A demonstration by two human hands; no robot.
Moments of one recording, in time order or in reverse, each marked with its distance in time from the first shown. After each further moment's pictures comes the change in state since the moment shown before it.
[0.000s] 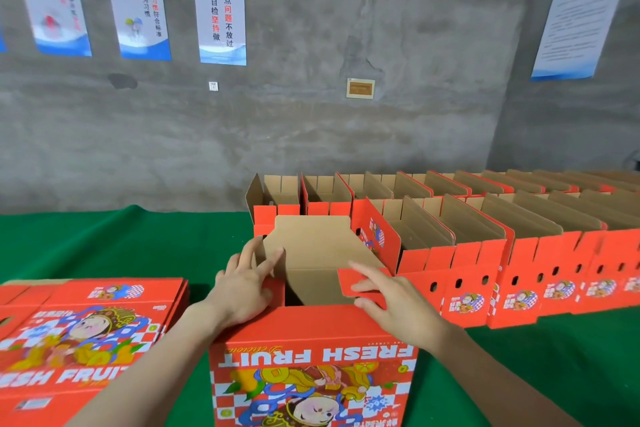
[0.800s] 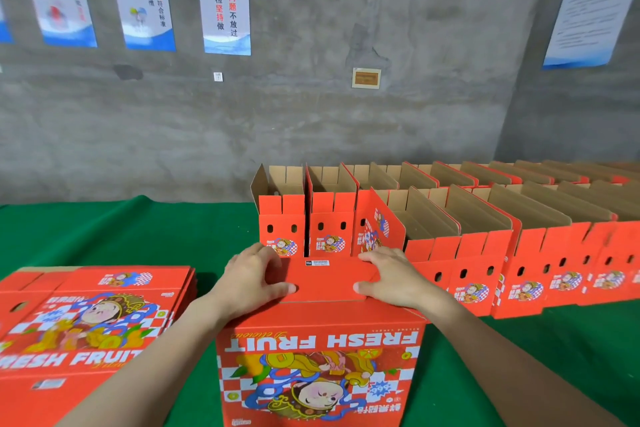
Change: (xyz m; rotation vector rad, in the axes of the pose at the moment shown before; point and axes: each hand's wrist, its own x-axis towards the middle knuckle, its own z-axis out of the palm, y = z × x) left_hand -0.011 0.005 -0.005 -0.179 0.116 0.032; right_hand 0.034 -0.002 -0.004 -0.144 -0.242 0.380
